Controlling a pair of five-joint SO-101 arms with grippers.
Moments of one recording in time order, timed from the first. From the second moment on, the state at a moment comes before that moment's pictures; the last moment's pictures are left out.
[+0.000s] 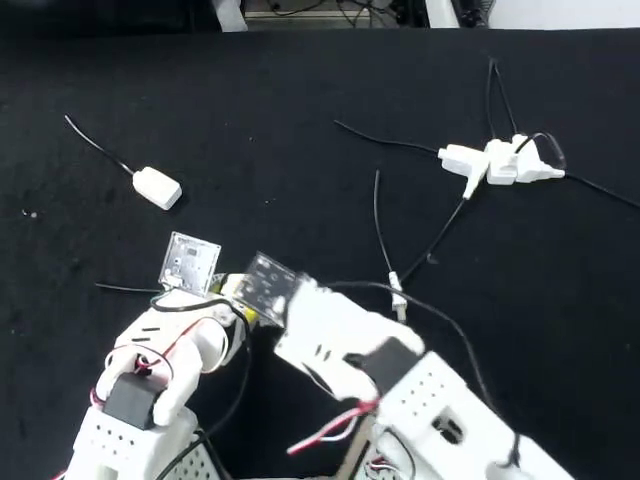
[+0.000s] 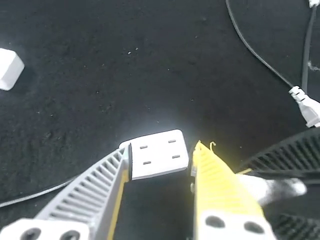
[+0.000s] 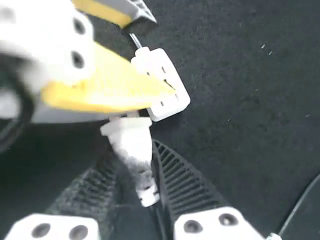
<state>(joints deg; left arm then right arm) 16.3 -100.9 88.4 55.6 2.3 -42.6 -57.5 74.1 46.6 19.2</state>
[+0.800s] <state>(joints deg) 14.2 -48.6 81.4 24.1 7.8 -32.4 -46.3 75.9 35.6 25.6</state>
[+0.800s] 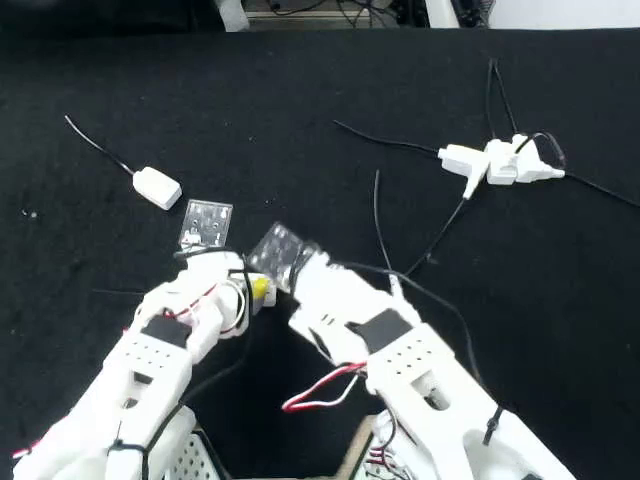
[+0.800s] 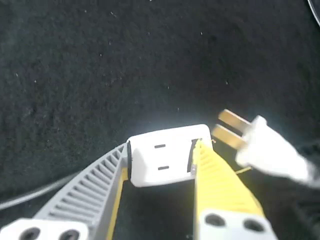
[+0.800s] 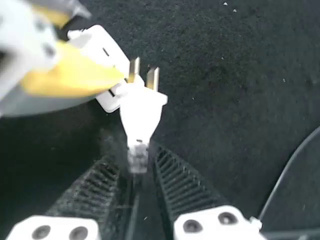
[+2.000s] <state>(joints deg) 14.2 -45.1 80.3 21.5 8.1 -24.8 -5.1 49.8 33.7 25.4</state>
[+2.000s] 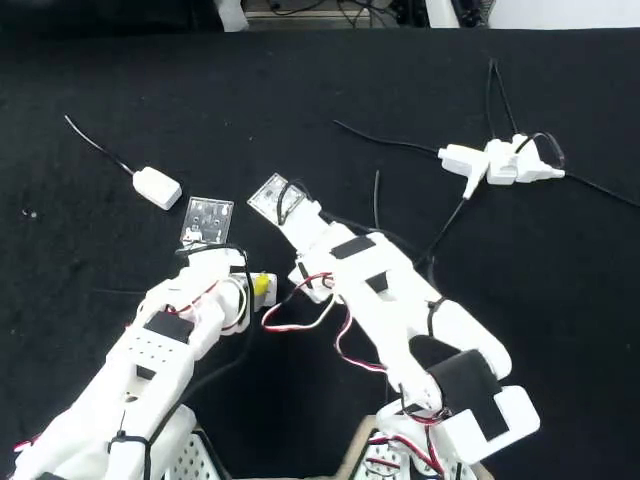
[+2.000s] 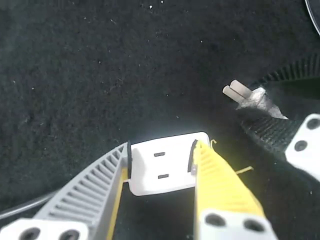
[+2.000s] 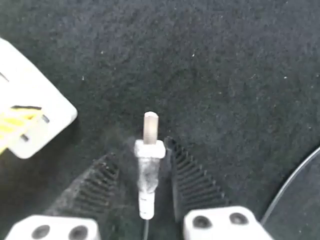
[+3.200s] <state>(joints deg) 14.2 -45.0 80.3 21.5 8.1 -24.8 -17.5 49.8 45.1 25.5</state>
